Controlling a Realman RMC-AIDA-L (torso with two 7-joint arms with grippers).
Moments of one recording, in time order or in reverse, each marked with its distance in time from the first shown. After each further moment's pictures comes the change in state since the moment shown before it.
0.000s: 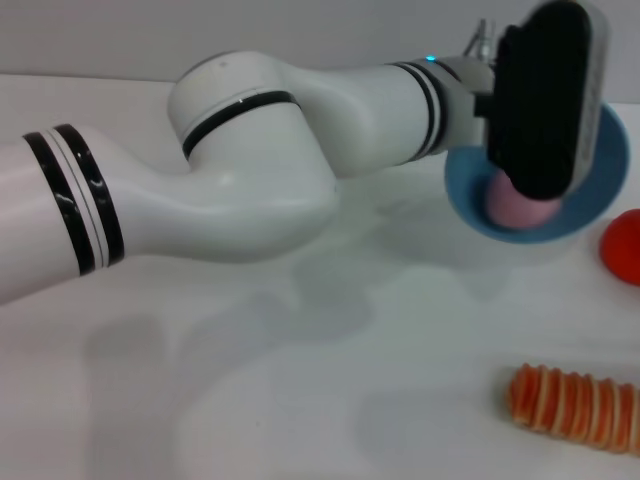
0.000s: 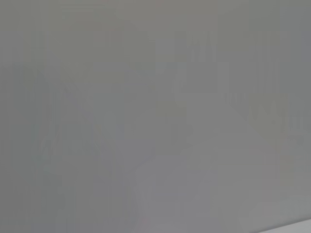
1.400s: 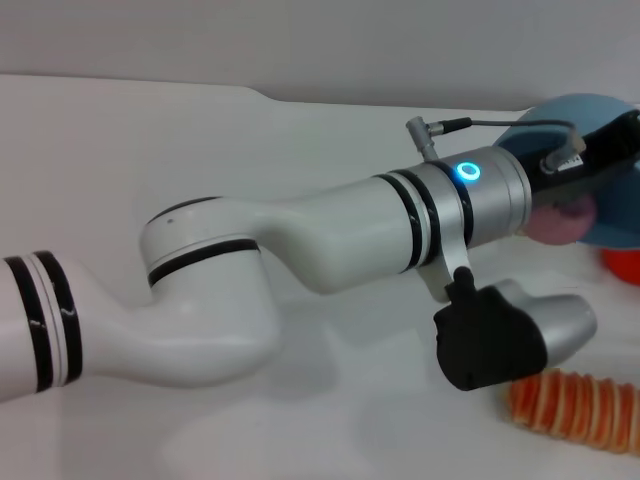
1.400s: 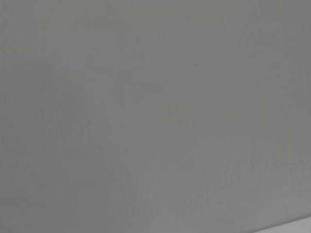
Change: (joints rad) left arm 0.150 -0.001 0.214 -0.035 0.010 -0.513 0.842; right arm 0.031 0.002 0.003 0.027 0.003 0.006 0.002
